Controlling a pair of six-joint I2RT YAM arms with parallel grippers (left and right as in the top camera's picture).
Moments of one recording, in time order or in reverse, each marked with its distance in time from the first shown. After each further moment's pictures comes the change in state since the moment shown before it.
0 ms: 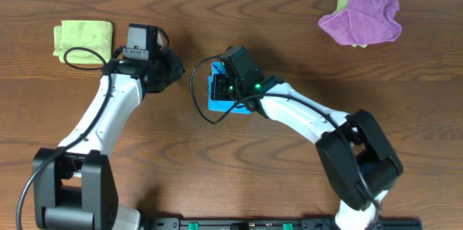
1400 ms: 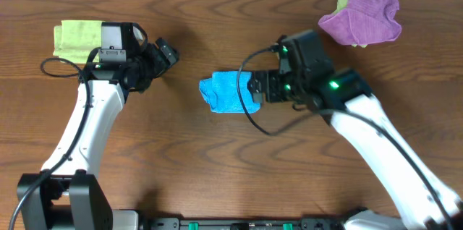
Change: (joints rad) left arm 0.095 -0.091 0.000 -0.033 0.085 -0.053; right arm -0.190 -0.541 0.013 -0.604 0.031 -0.344
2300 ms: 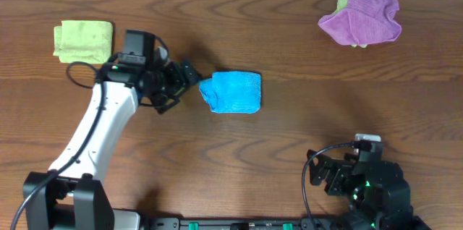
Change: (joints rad) left arm -0.126 -0.002 -0.004 -0.206 0.160 -0.021; right arm -0.126 -1.090 -0.662 -0.162 0.148 0.195
